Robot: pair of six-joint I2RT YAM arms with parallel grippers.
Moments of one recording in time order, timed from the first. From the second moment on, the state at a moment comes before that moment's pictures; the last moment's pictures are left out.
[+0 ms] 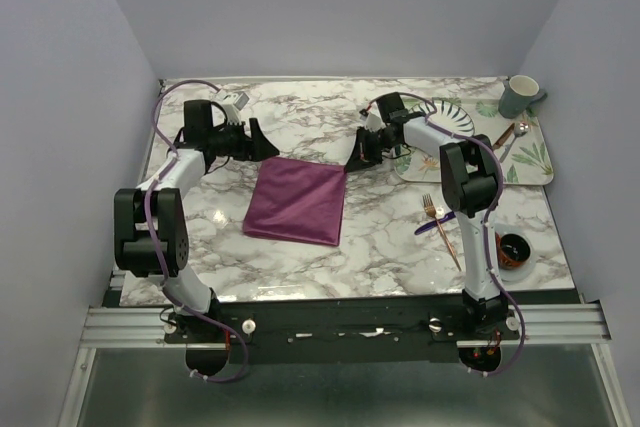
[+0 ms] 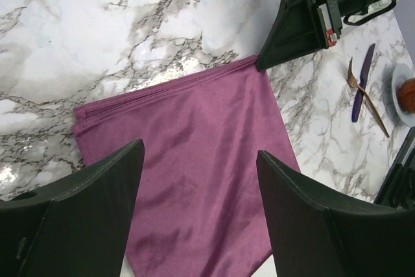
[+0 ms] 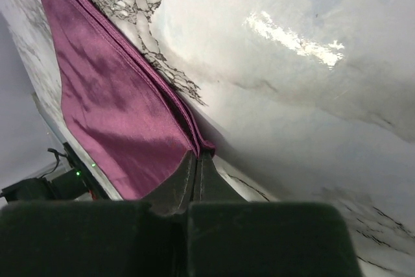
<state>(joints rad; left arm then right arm) 0.00 1.66 1.09 -0.09 0.82 -0.12 0.34 2.32 1.74 -0.53 -0.71 0.37</state>
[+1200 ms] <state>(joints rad) 0.26 1.60 1.01 -0.04 0.76 -0.27 0.67 2.08 1.61 -0.52 -0.56 -0.40</state>
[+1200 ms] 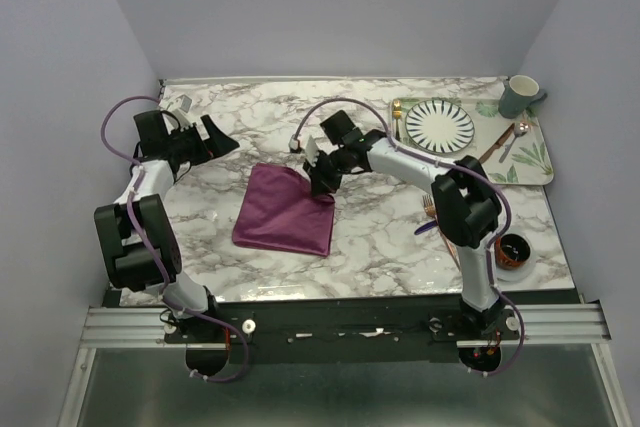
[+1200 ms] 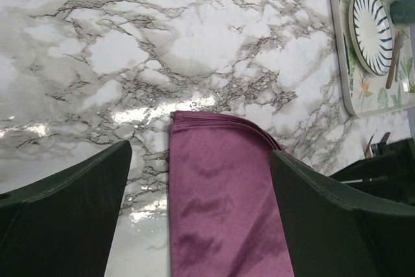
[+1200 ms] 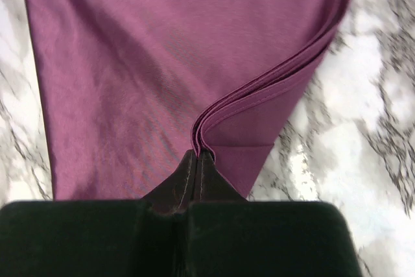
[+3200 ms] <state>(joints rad) -0.17 1.88 1.37 -0.71 0.72 1.03 0.85 1.65 0.80 -0.17 -0.53 -1.66</state>
